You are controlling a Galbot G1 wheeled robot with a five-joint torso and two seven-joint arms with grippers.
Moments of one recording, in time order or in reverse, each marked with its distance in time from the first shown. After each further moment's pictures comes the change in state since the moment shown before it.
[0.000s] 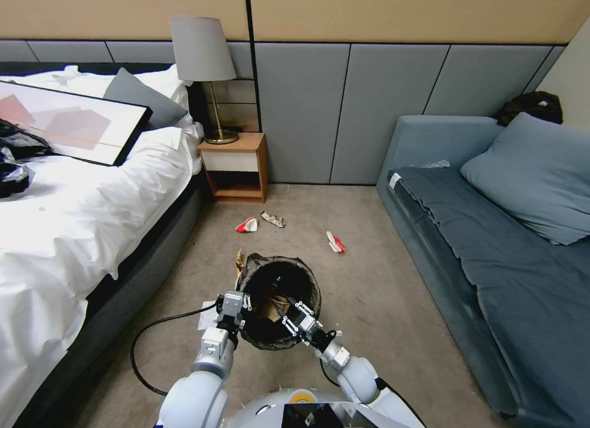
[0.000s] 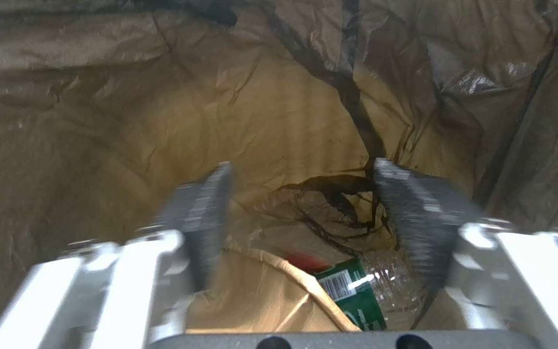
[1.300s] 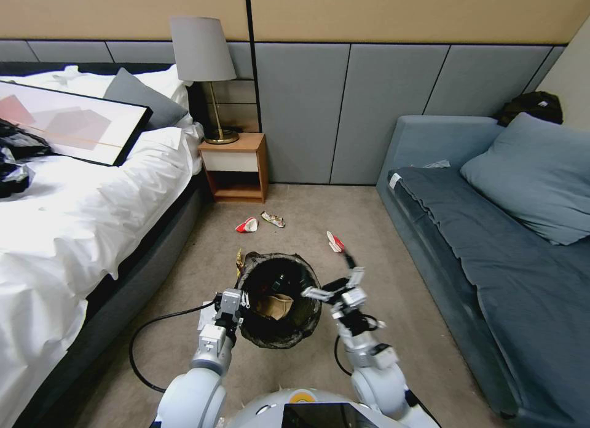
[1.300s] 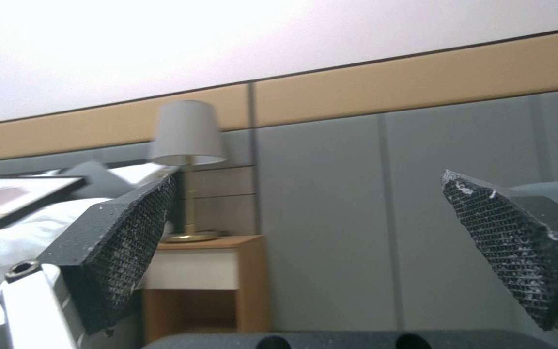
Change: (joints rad) left arm -0.022 -0.009 -0.029 0.003 -0.030 0.011 -0.001; right arm -0.281 0.161 0.224 0.486 0.025 0.036 0.329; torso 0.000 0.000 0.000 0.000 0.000
